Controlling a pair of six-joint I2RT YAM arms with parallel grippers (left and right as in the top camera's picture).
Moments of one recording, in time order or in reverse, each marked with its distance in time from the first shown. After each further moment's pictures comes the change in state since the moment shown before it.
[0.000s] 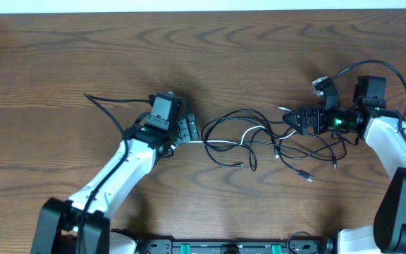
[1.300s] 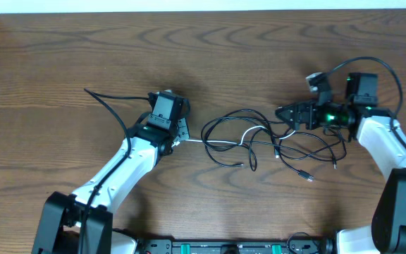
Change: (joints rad) left arm -0.002 0.018 0.000 0.040 -0.096 0.054; right arm 0.076 0.000 0.000 0.087 -0.010 0.132
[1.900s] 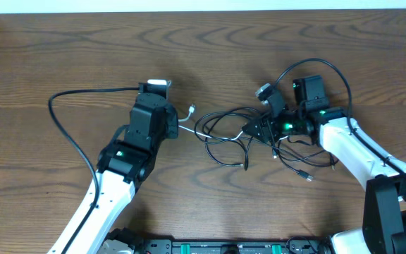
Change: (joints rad) left arm -0.001 -0.350 0.000 -0.011 -0.087 0.296; right arm 0.316 0.000 0.000 0.006 0.090 -0.023
